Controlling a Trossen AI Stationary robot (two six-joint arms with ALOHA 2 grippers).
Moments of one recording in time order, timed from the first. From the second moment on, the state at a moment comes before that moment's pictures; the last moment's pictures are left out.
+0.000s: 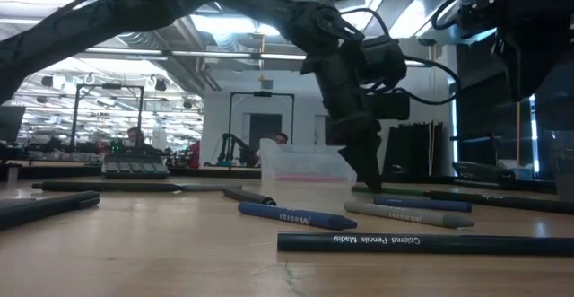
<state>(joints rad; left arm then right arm) 0.15 2.56 2.23 -0.91 0.12 0.41 0.17 1.11 0.93 -1.29 0.16 0.62</state>
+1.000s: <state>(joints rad) 0.18 2.31 2.22 -1.10 -0.16 0.22 0.17 0.92 0.93 -1.32 0.53 0.75</state>
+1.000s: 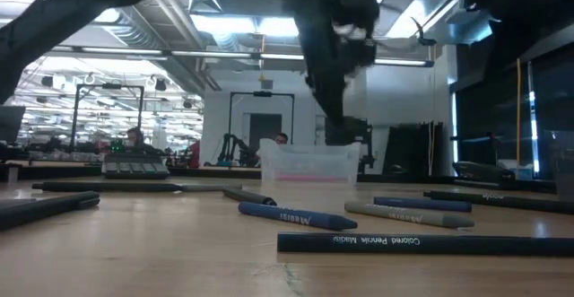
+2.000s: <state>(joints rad) 0.44 2.24 1.88 -0.93 -0.13 0.07 0.17 0.90 0.84 -1.26 0.65 0.75</state>
